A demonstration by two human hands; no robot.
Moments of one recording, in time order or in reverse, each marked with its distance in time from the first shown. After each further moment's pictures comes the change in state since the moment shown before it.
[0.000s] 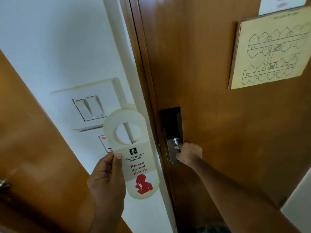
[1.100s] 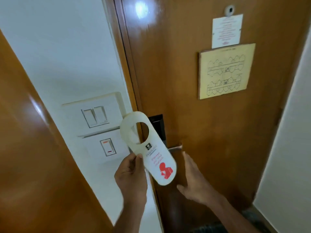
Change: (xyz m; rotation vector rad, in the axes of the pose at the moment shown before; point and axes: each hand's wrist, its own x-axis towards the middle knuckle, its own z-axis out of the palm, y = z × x) left_hand -0.036 0.011 0.037 -0.112 -0.170 -0.123; right_hand -0.176 0.017 -0.058 0.444 0.019 -0.057
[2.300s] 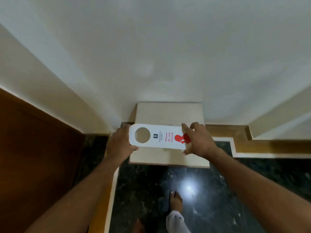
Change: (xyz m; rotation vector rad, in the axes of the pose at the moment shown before) left_hand -0.591 -0.247 0.382 0.948 -1.879 0.625; right_hand -0.634 0.441 -0.170 -0.252 0.227 1.320
